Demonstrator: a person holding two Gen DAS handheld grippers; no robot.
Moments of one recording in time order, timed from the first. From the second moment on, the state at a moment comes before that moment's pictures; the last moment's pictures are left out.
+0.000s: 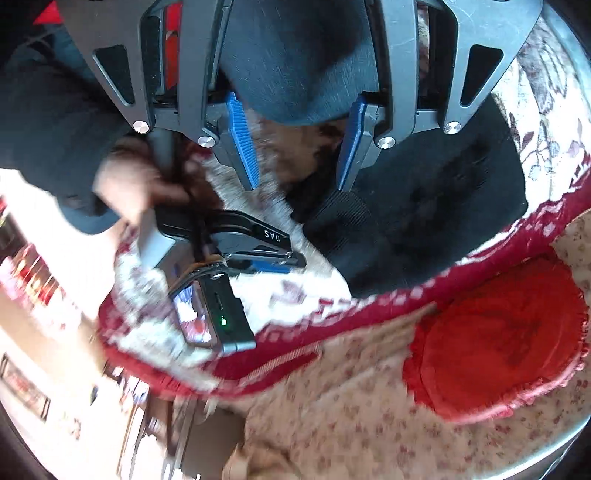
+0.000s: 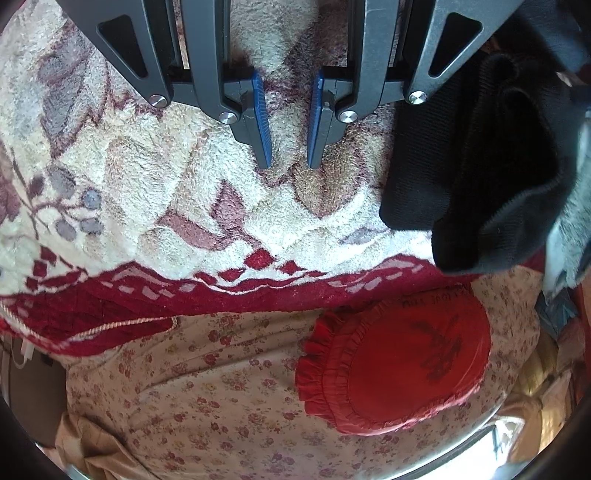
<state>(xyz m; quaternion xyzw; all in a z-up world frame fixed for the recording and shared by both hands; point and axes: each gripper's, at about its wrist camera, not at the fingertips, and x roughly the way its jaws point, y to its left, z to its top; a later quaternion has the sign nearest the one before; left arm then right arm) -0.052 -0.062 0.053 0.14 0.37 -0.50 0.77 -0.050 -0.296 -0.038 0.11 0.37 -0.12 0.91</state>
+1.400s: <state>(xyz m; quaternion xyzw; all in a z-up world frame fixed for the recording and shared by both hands) 0.099 -0.011 -0.005 0.01 0.48 -0.31 0.82 -0.006 -0.238 -0.022 0.11 0.36 0.09 0.92</state>
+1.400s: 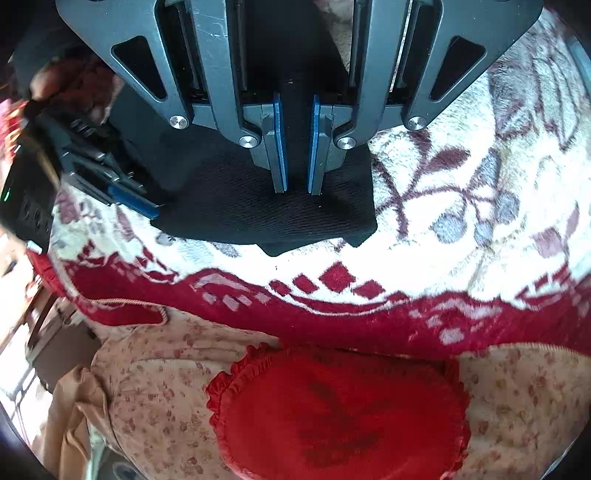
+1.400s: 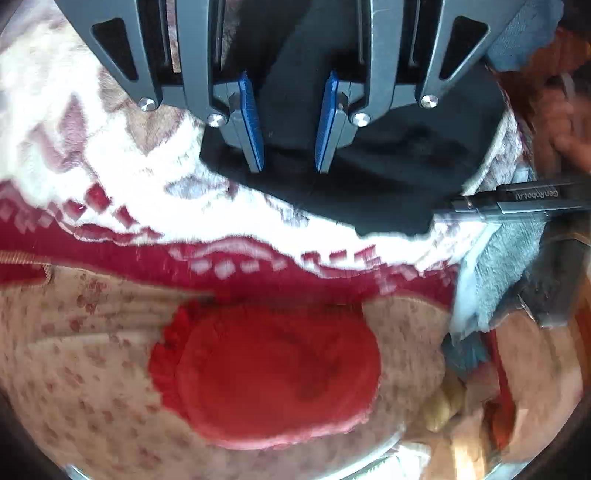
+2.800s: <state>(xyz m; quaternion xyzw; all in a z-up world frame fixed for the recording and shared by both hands) 0.059 -0.020 -0.007 -0.06 0.51 -0.39 0.77 -0.059 -0.219 -0.013 0.07 0.36 0.12 0.92</state>
